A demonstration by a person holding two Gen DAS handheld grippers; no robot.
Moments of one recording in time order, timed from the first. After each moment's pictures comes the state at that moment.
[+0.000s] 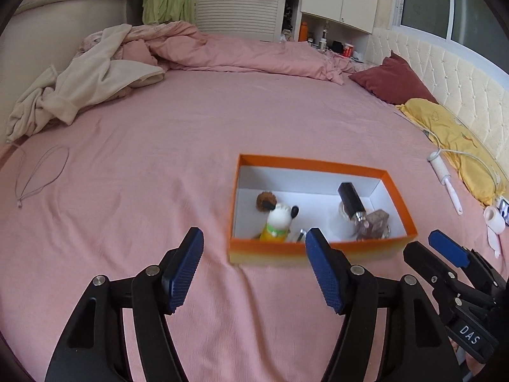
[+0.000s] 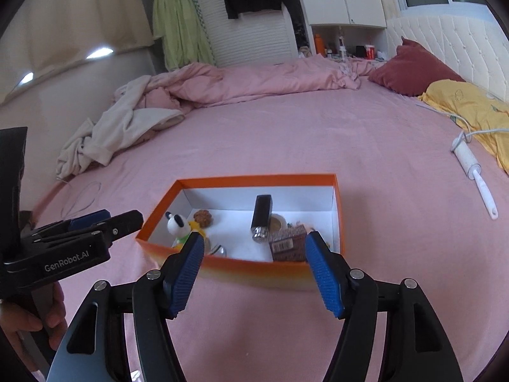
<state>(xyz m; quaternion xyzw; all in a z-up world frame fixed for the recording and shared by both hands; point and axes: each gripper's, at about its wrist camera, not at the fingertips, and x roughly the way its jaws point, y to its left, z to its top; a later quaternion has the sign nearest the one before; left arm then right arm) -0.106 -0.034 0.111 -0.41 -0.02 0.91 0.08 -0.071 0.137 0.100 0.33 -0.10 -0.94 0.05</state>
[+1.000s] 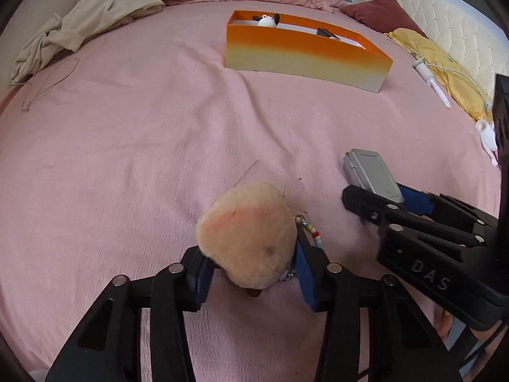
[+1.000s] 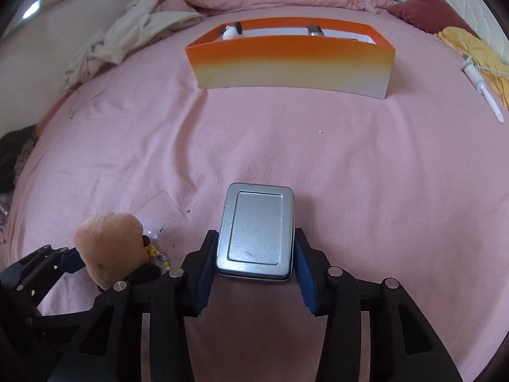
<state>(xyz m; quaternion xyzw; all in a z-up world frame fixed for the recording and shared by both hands) 0.040 -0.043 0.023 -0.50 -0.01 0.86 0.10 0.032 0.067 0.011 0.48 -0.08 -0.87 0.08</state>
